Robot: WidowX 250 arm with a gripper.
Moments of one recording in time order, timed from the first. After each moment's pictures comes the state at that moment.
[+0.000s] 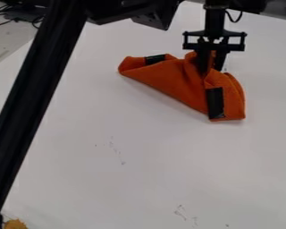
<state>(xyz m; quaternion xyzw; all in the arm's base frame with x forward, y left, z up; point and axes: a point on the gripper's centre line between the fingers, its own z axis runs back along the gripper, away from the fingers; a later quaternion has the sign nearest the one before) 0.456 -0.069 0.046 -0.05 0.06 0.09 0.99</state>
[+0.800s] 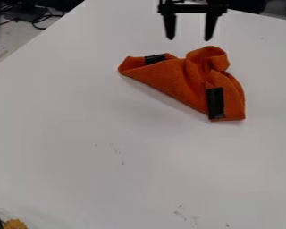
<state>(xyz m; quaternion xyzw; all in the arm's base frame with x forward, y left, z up) 0.399 -0.023 0.122 -0.05 0.05 0.12 0.99</state>
